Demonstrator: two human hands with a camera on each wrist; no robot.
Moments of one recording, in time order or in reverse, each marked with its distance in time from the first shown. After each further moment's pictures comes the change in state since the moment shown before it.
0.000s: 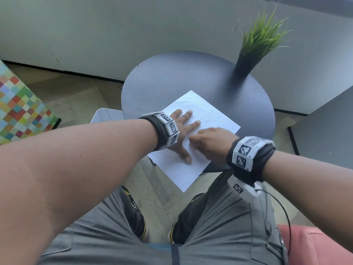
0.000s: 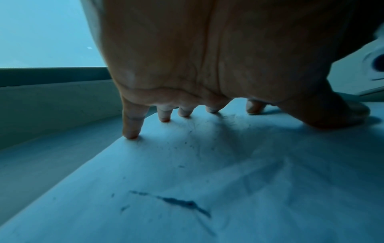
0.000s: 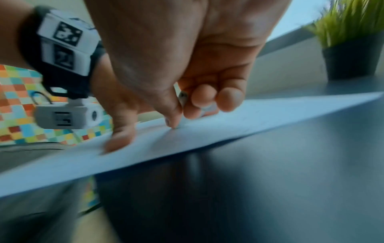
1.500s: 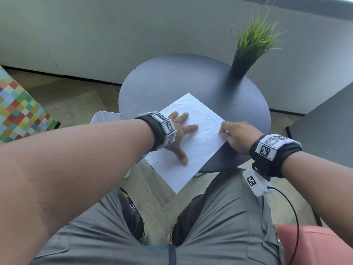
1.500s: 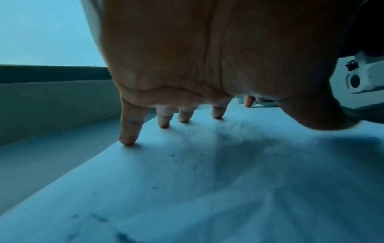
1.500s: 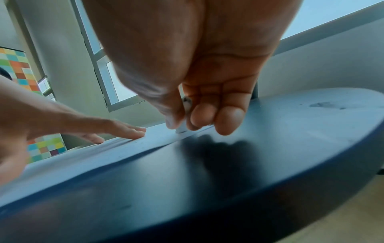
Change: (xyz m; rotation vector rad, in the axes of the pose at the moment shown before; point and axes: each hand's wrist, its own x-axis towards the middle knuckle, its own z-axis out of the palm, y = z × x) left_hand -0.008 0.005 -0.013 -0.034 -0.033 -0.015; right_hand -0.031 0.074 0.011 0.284 0.145 0.380
